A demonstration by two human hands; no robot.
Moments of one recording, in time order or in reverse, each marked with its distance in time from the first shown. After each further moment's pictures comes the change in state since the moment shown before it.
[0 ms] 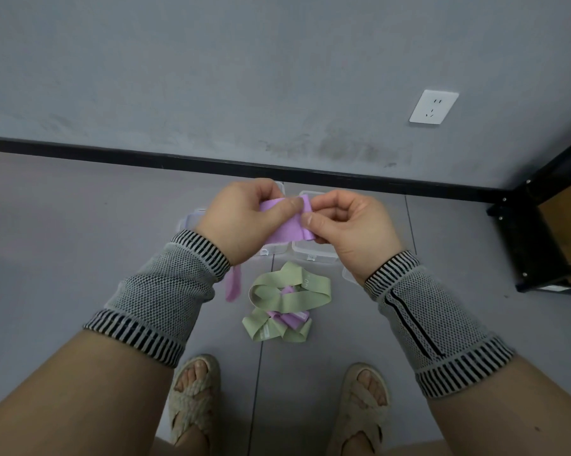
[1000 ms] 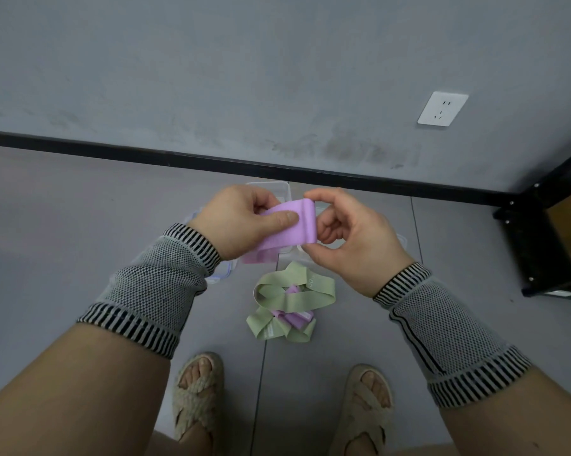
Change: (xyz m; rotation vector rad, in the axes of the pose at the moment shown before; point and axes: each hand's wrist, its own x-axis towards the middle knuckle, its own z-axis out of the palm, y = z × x) left_hand 0.000 -0.011 -0.017 -0.066 -0.141 -0.173; right_hand -0.006 0.007 -0.002 -0.455 -0.110 -0.334
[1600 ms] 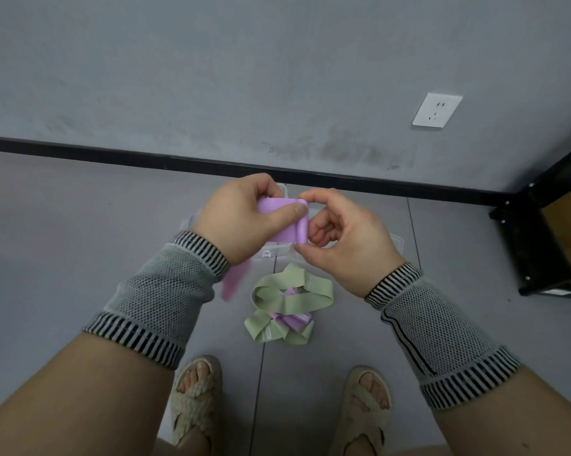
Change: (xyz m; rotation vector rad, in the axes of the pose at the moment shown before) left_hand 0.000 0.005 0.011 0.103 0.212 0.182; right_hand 0.001 0.001 0.000 0.011 0.013 0.021
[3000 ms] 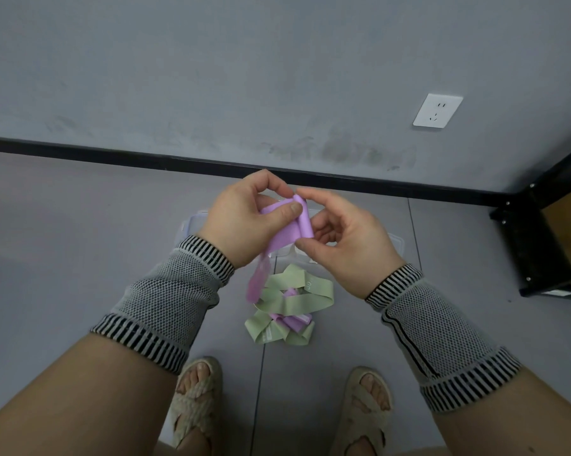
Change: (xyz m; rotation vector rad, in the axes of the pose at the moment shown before) left_hand -0.004 0.005 0.004 -0.288 -0.037 -0.089; right_hand 0.002 -0.001 0.002 0.079 -0.023 0.030
